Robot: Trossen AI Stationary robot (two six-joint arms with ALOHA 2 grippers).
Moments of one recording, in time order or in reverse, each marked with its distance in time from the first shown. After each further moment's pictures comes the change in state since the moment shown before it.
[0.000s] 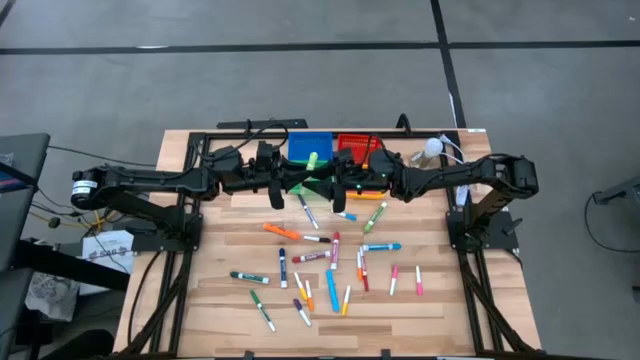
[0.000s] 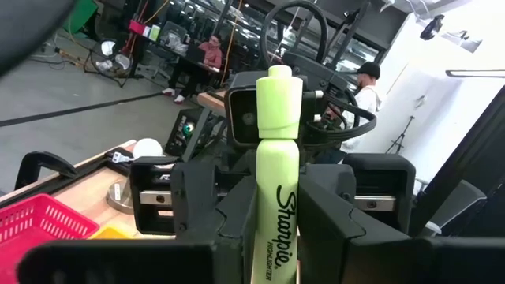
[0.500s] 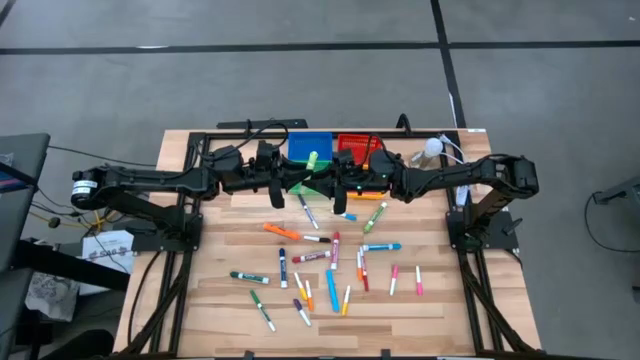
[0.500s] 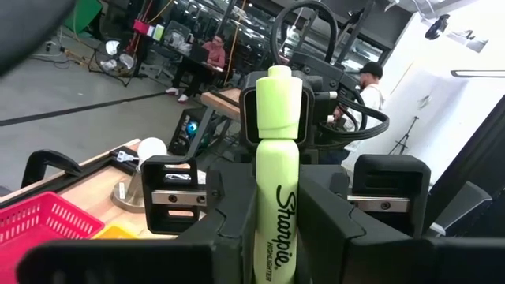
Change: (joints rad) left arm 0.001 0.000 0.000 -0.004 -0.004 0.000; right arm 0.000 0.000 0.000 0.006 -0.008 -0.008
